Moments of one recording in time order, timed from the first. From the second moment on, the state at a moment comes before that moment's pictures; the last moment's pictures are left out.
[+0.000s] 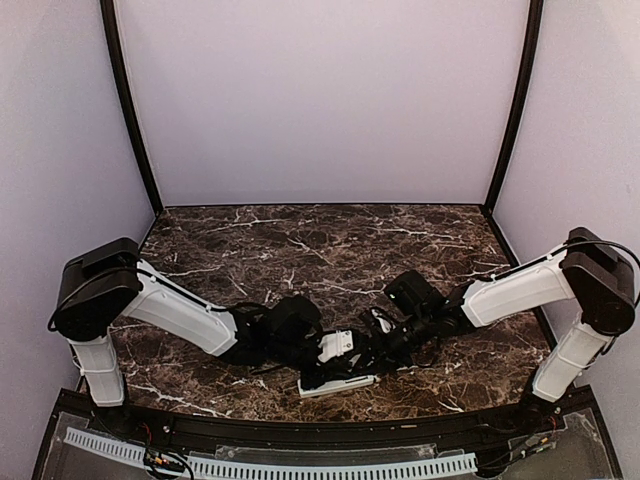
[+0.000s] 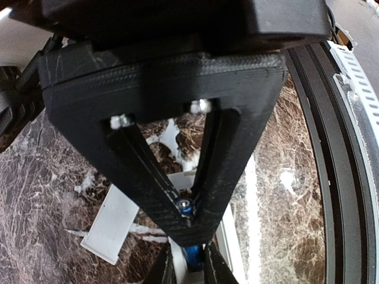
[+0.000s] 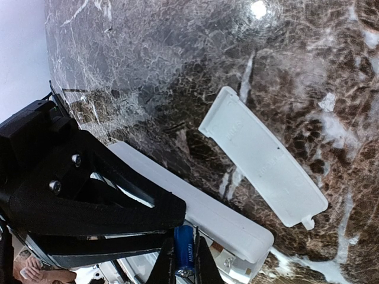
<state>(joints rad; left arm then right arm) -1.14 1.88 0.90 0.25 0.30 0.25 0.91 1.63 0.72 -0.08 -0.62 0.88</state>
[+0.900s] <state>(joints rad) -1.16 1.90 0.91 0.26 0.27 0.25 0.90 1.64 0.72 -0.06 -0.62 0.89</state>
